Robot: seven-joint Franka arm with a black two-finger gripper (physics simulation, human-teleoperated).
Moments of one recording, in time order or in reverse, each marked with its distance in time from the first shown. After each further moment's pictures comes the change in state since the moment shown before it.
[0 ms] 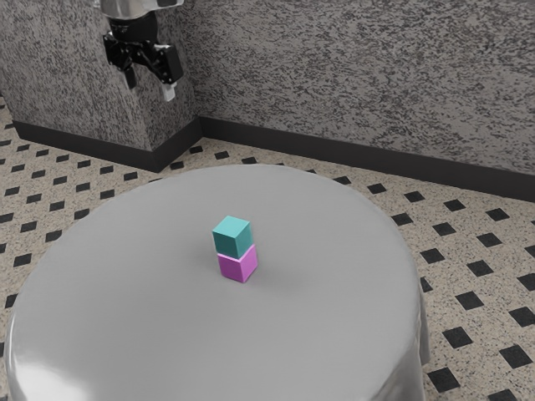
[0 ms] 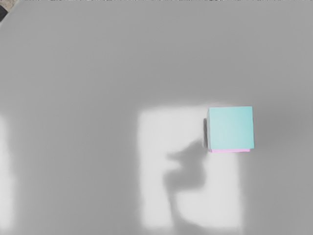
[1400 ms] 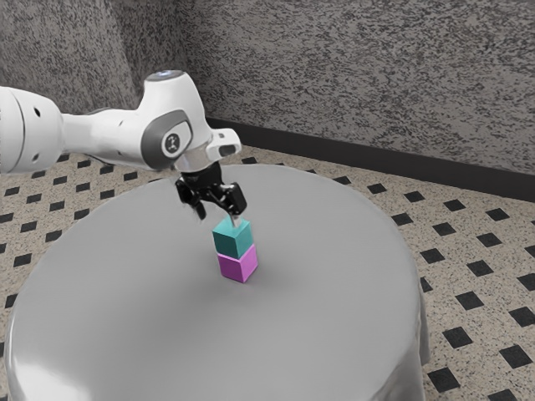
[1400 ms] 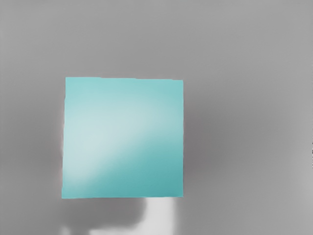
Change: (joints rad) arm -0.017 0.033 -0.058 -0.682 -0.200 0.716 -0.058
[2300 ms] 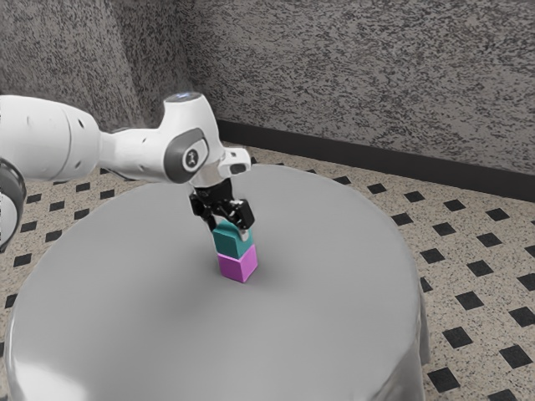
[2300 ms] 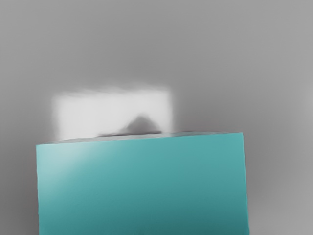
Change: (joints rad) arm 0.000 0.182 0.020 0.106 -0.034 0.015 0.102
